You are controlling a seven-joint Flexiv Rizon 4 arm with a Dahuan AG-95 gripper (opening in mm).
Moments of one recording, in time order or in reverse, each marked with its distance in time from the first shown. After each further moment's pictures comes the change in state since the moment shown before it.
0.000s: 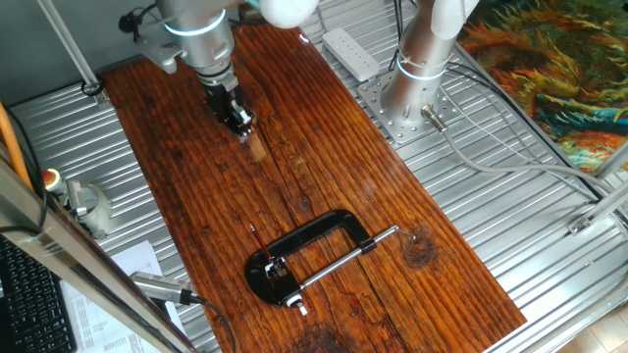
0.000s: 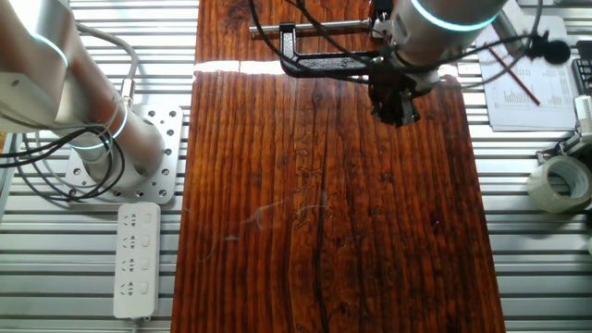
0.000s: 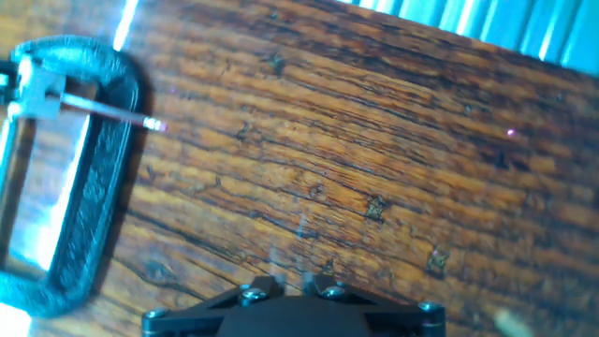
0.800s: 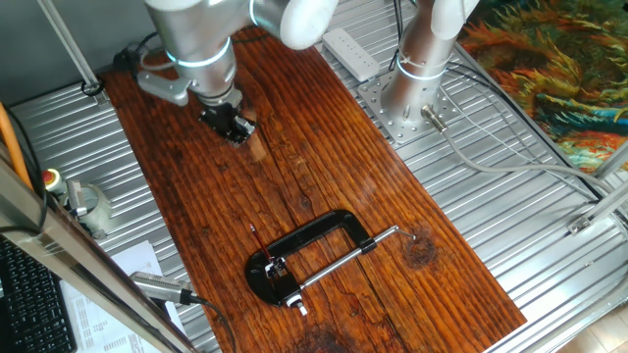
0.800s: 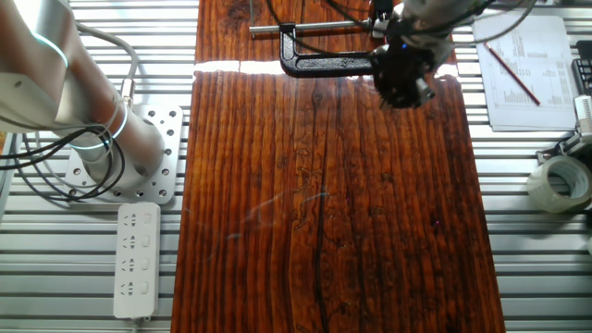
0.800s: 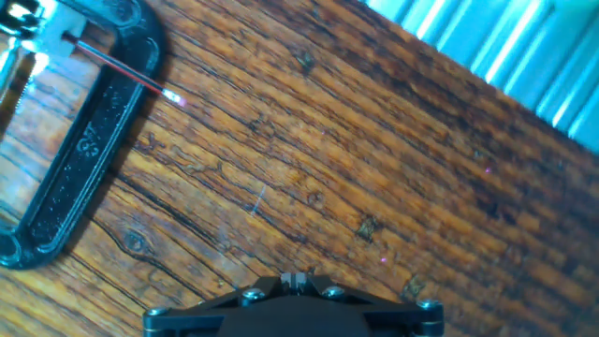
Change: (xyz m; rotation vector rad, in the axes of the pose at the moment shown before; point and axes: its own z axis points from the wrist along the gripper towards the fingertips) arm -0.031 0.013 -0.001 0.086 0.051 -0.234
